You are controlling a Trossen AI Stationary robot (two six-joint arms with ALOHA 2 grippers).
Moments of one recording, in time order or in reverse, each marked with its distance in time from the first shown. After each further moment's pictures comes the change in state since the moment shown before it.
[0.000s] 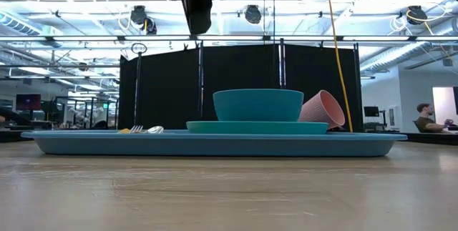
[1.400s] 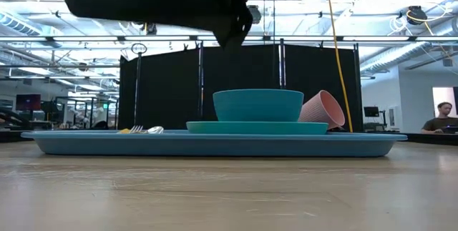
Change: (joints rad) left arm 0.173 -0.295 0.001 -0.489 -0.094 -0.193; right arm 0.065 0.000 -0.001 -0.239 -0.004 -0.045
